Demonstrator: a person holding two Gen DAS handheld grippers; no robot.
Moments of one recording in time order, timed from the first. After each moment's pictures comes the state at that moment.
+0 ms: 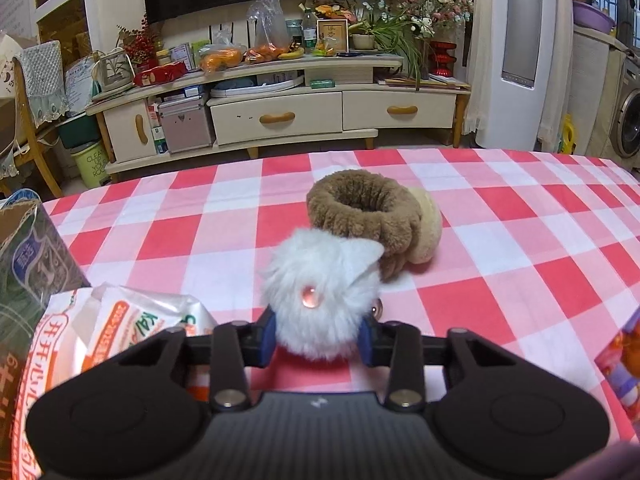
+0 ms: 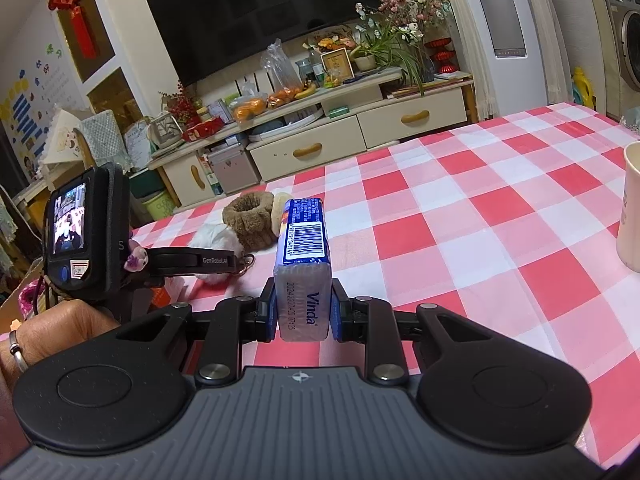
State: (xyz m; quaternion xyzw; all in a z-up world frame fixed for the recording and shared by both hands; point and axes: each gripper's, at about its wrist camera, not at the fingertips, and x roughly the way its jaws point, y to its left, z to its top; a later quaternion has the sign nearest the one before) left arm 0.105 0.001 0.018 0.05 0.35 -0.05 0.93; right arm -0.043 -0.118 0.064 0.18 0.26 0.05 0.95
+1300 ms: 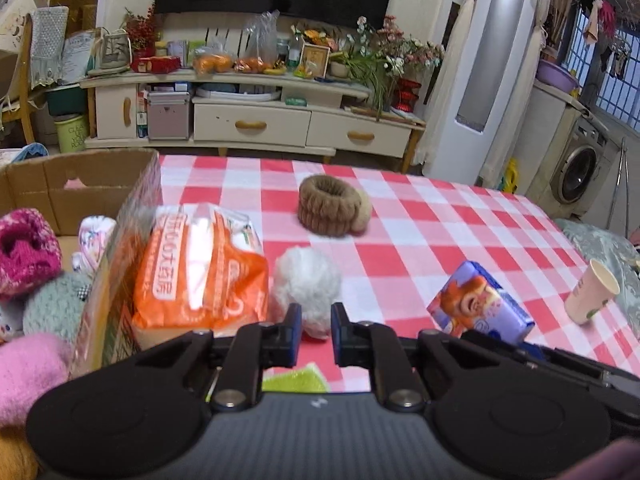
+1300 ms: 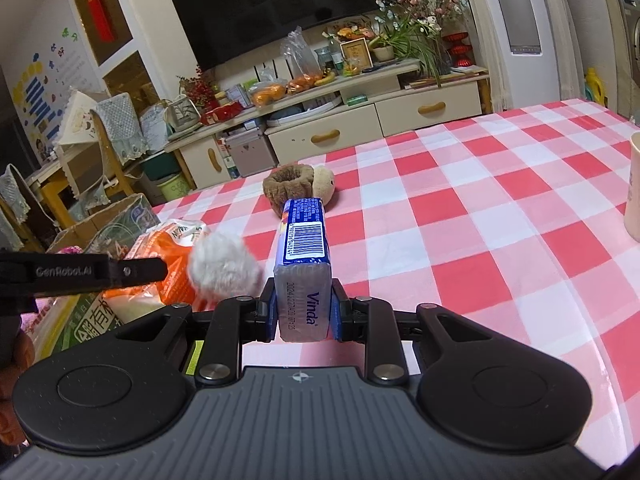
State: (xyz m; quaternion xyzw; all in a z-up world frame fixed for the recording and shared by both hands) left arm -0.011 0.062 0.067 -0.04 0.34 -0.12 0.93; right arm -0.059 -0.100 0.065 0.16 0.27 0.07 0.95
